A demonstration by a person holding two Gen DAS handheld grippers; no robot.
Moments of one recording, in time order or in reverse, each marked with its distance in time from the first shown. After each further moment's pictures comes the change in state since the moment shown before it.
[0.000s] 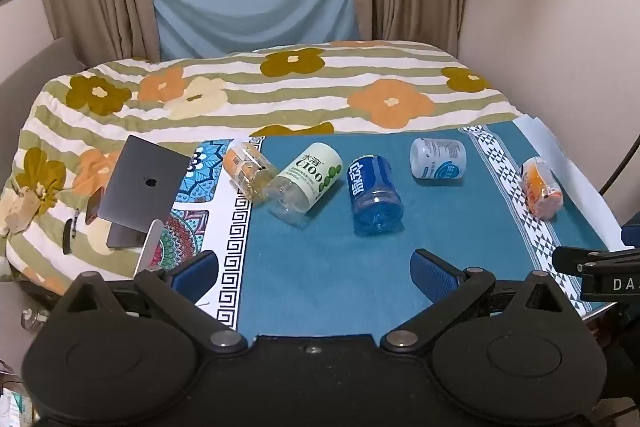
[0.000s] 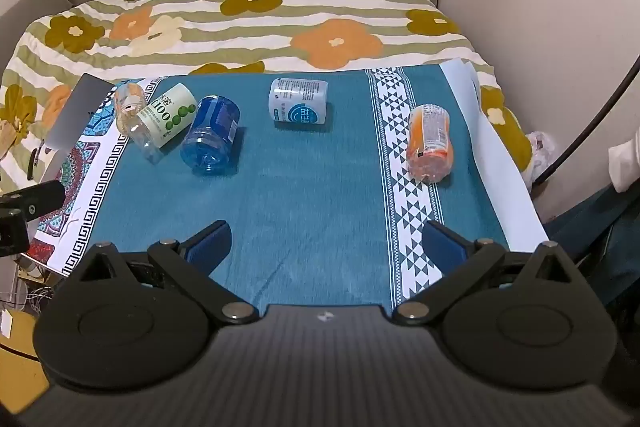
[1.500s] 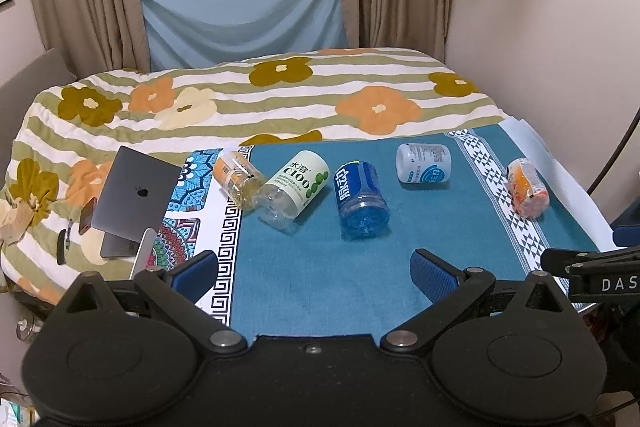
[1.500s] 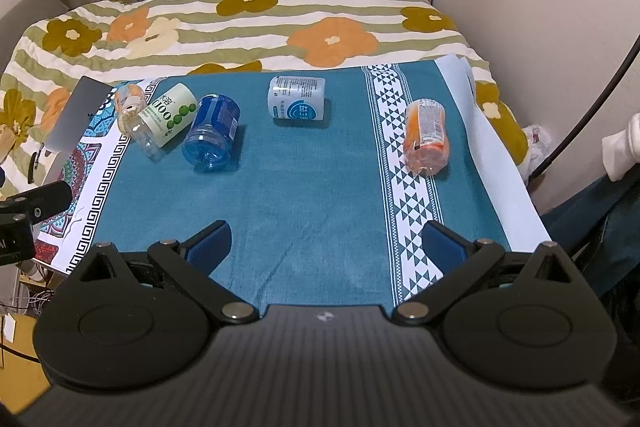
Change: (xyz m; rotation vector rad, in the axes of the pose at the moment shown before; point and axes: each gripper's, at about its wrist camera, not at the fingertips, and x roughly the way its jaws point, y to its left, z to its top) left arm -0.010 -0.013 -0.002 0.044 -0.047 -0.011; right arm -0.013 0.002 -0.004 0.012 0.006 -0.003
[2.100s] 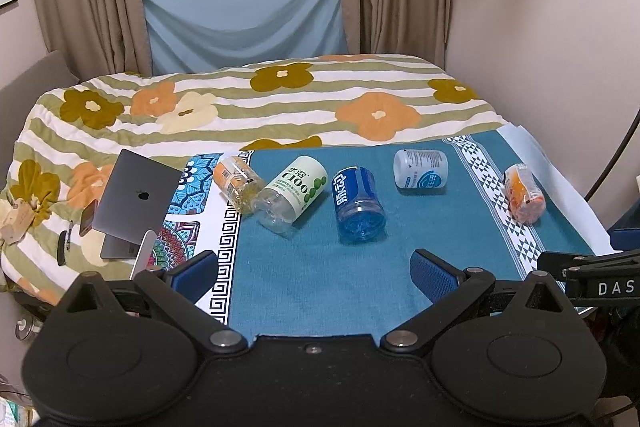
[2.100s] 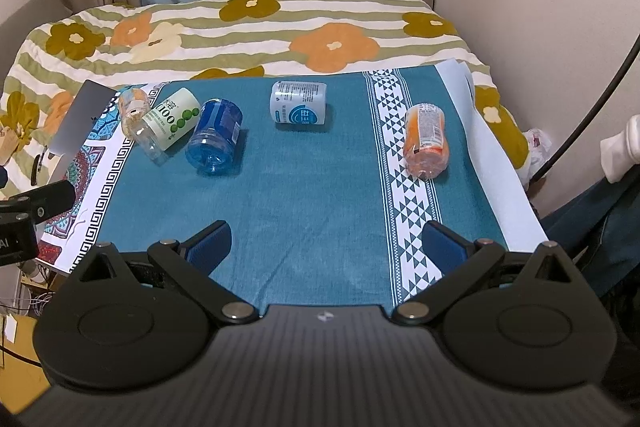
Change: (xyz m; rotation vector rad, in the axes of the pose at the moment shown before) left arm -0.006 -0.001 0.000 -0.007 -0.015 0.000; right arm -0.004 -0.001 -0.002 0.000 -0.017 0.007
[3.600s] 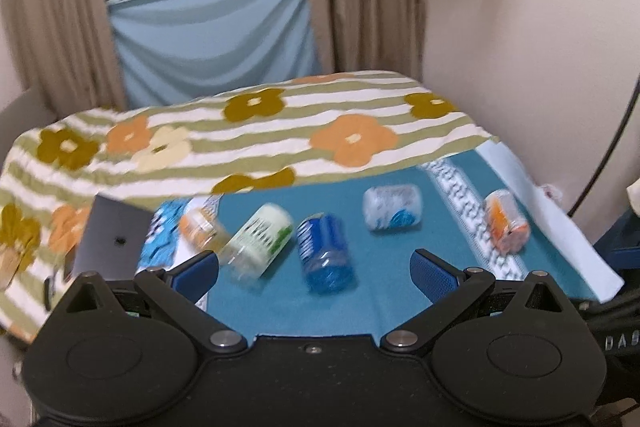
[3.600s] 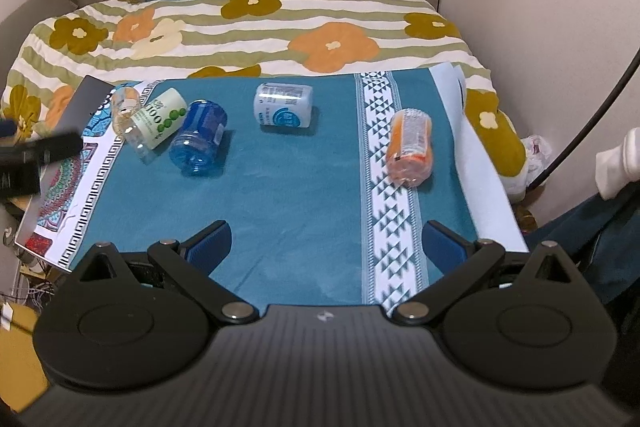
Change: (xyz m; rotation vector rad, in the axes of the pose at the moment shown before) left arm 0.022 -0.038 0.047 0.087 -0.063 -0.058; right arm 0.010 -0.036 0.009 -0.032 0.008 0.021
